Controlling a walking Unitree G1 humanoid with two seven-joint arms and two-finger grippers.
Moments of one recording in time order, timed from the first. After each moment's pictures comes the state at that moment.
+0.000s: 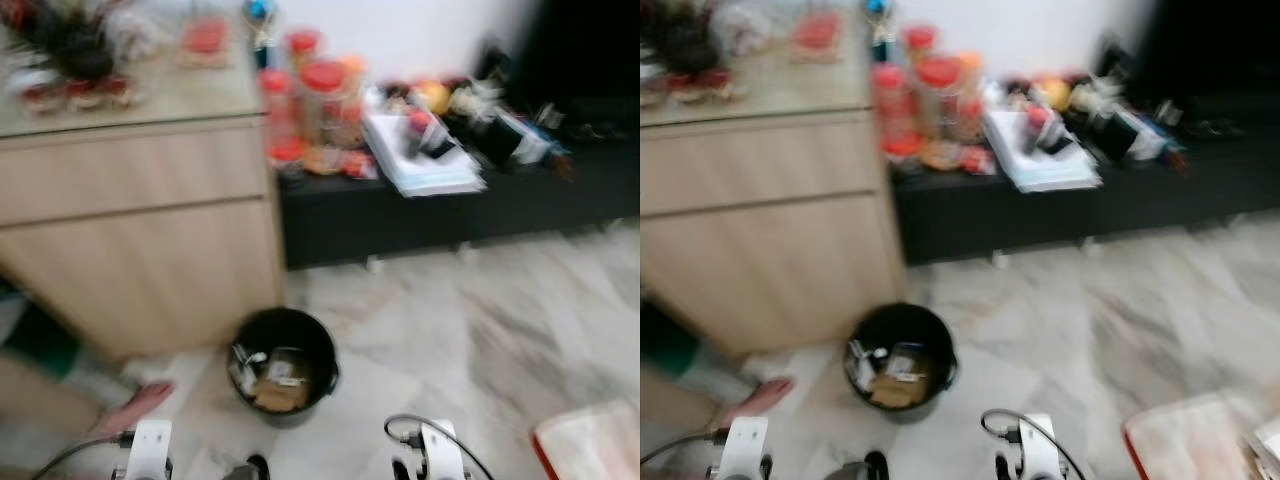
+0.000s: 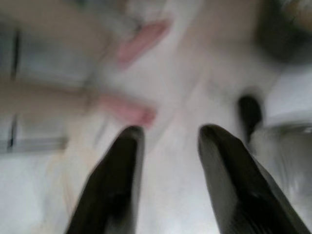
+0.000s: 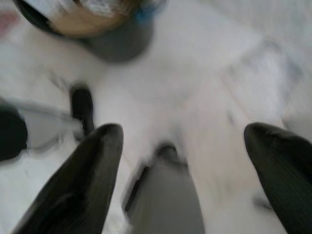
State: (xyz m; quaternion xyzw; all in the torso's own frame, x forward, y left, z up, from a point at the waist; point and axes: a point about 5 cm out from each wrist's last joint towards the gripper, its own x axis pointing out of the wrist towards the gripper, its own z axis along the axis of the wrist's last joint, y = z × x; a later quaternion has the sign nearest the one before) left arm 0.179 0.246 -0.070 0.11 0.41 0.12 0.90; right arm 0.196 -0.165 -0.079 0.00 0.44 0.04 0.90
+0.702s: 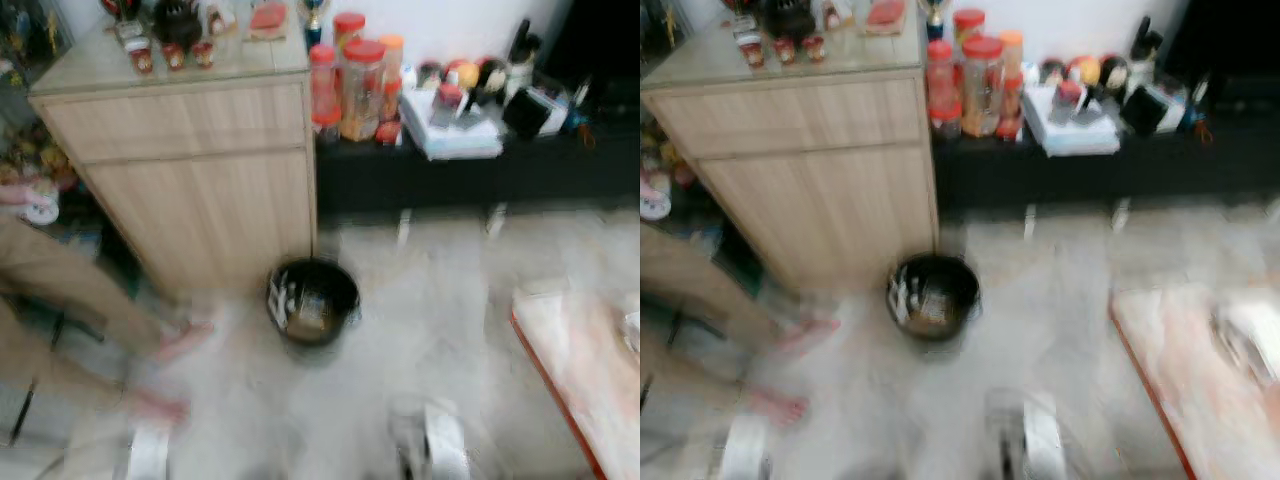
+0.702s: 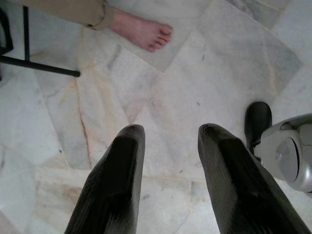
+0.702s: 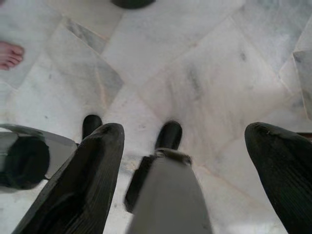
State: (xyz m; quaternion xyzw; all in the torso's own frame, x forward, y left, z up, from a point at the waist) left arm 0.171 0.249 -0.074 0.11 0.42 0.12 0.89; right arm 0.188 -0.157 -0.084 0.01 0.45 0.04 0.89
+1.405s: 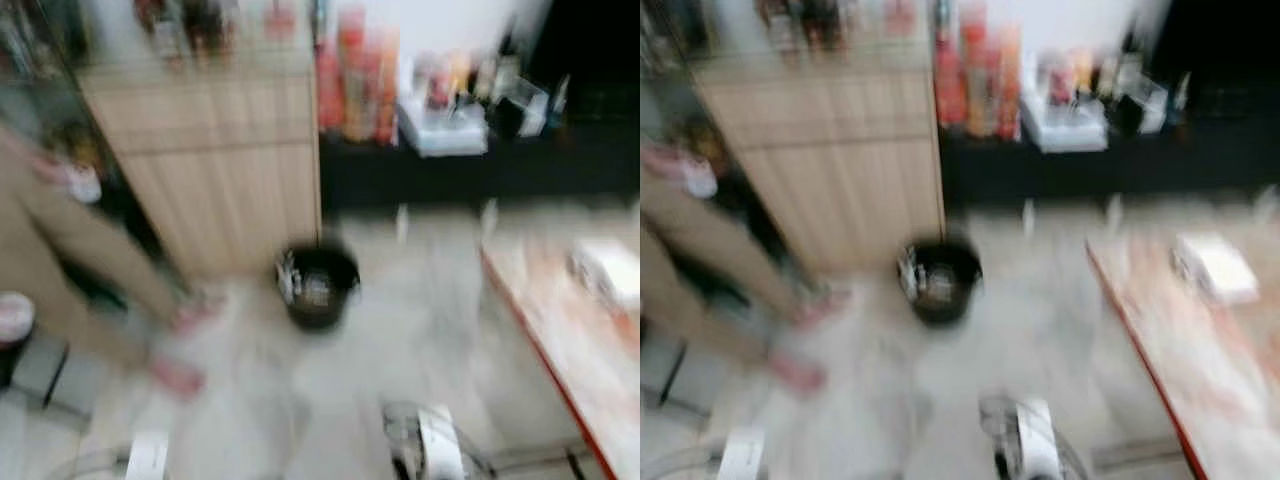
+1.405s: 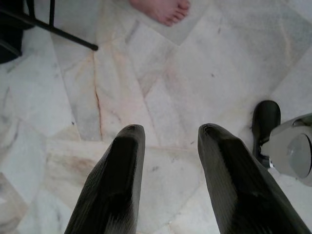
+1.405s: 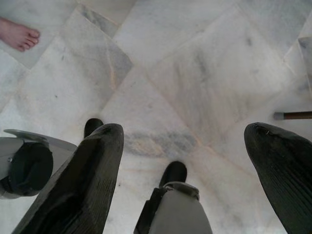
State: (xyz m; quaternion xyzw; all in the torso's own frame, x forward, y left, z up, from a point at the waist) left arm 0.165 0.247 -0.076 0.11 0.42 0.12 0.89; right arm 0.187 -0.164 -0.084 0.01 0.45 0.04 0.89
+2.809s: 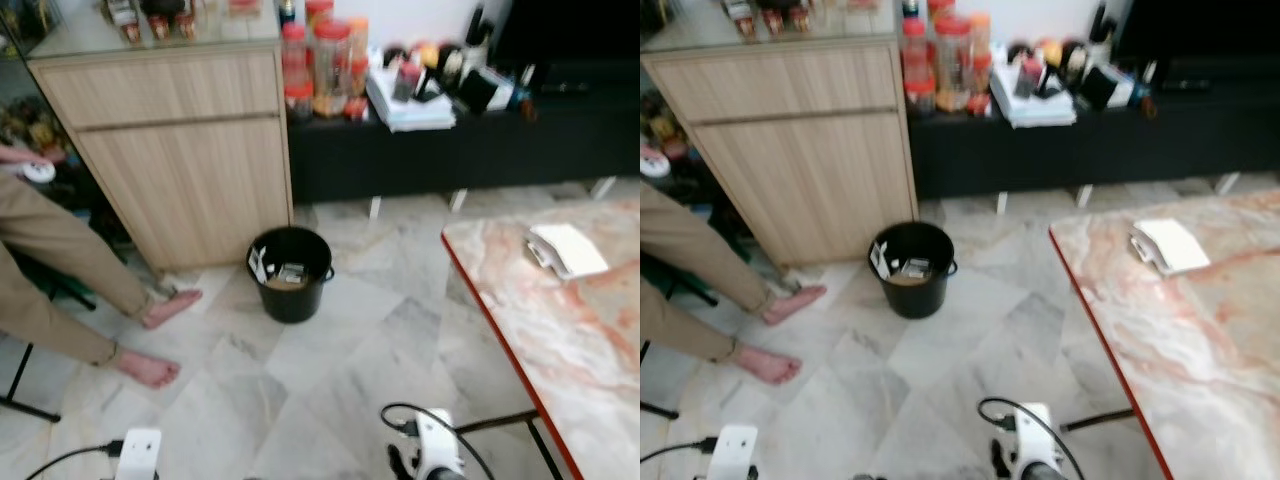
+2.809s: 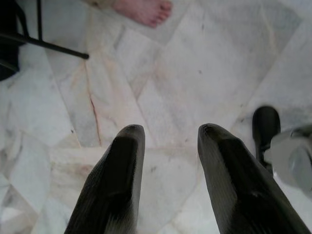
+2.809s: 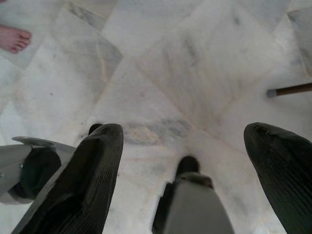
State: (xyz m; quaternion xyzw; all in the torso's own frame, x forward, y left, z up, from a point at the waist) left arm 0.179 0.257 -0.067 0.13 0.41 0.13 0.89; right arm 0.192 -0.146 -0.082 0.03 0.44 0.04 0.90
